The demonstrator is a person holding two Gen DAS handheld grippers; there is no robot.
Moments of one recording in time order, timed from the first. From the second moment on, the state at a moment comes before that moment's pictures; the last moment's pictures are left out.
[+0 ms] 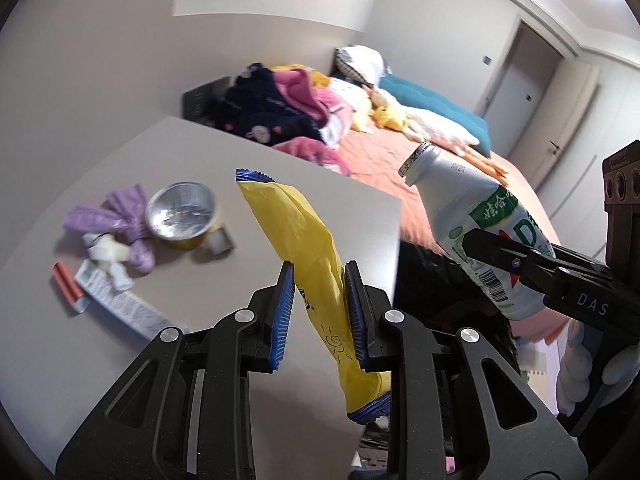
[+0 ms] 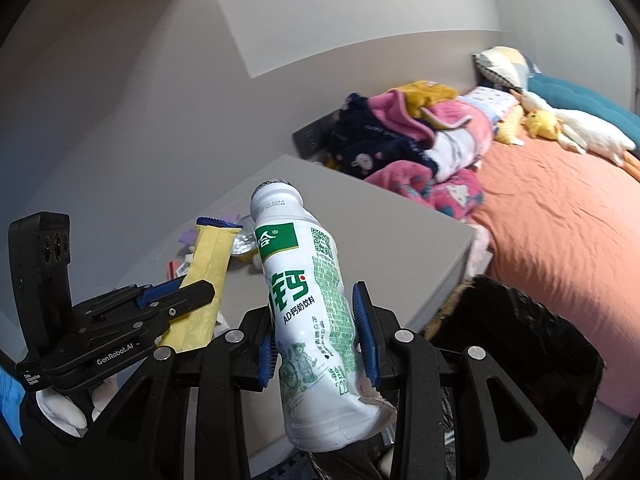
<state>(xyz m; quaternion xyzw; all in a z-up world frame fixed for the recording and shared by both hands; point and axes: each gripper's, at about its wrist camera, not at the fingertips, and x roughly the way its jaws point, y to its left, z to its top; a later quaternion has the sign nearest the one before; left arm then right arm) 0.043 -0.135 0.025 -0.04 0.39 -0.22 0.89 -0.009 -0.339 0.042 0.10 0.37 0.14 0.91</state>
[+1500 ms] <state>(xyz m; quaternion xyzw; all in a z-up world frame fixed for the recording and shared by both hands) 0.025 -0.299 0.017 0.04 0.42 -0.35 0.84 -0.103 -0.494 0.054 0.18 0.30 -0.09 0.93</state>
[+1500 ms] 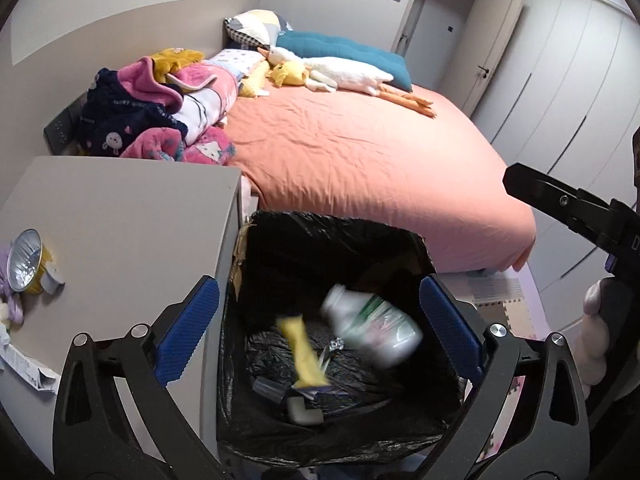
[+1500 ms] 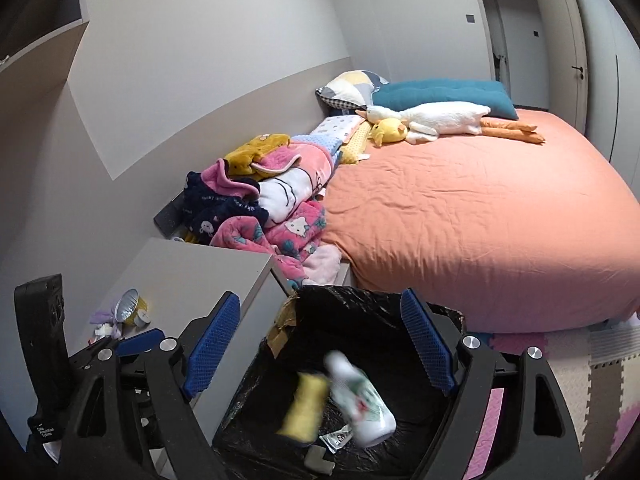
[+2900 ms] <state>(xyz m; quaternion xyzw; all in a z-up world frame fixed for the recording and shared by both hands) 0.023 -0.133 0.008 -0.02 0.42 -0.18 0.89 -0.024 -0.345 0.036 0.12 0.34 0.08 0.93</state>
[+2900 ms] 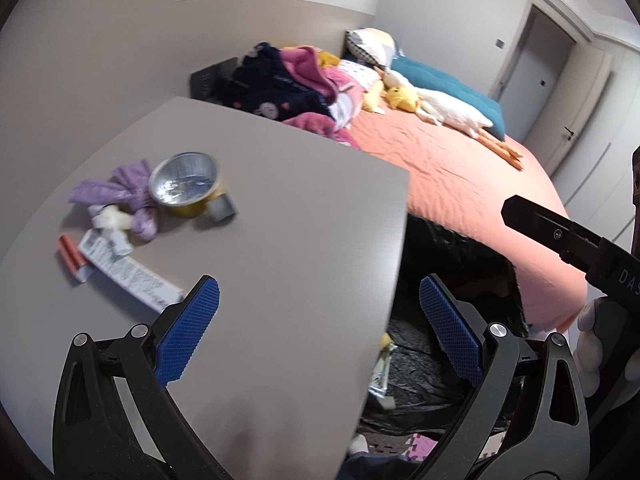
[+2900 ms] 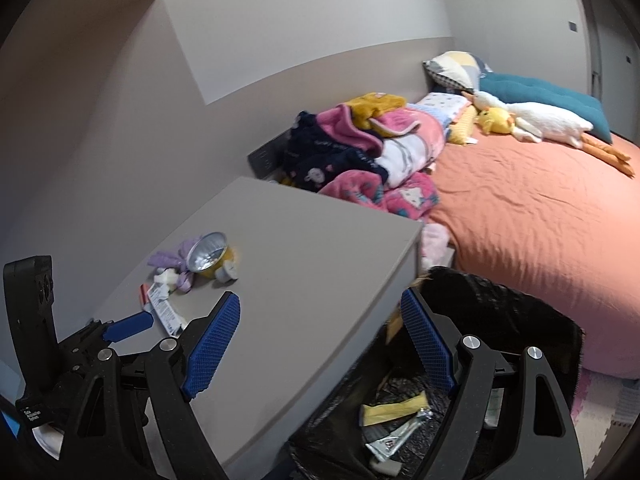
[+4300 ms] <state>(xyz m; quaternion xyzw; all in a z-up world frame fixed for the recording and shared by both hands) 0.072 0.030 -0.030 -0.11 0.44 -0.02 0.89 0.081 -0.197 -0.025 0.04 0.43 0.17 0.88</state>
